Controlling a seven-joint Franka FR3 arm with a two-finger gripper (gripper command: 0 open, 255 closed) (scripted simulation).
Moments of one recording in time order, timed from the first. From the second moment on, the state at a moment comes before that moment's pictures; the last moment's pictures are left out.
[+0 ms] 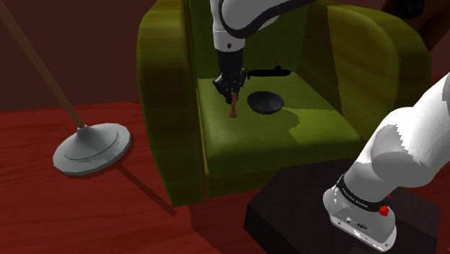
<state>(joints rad) 0.08 -0.19 0.20 -2.15 0.05 1.88 0.27</state>
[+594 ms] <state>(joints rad) 0.04 -0.22 0.14 -2.11 0.03 1.81 0.18</state>
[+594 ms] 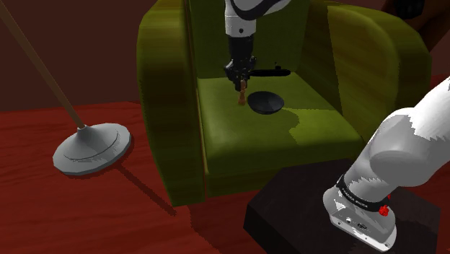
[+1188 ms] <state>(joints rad) -0.05 -0.22 0.00 -2.08 -0.02 1.78 -0.03</state>
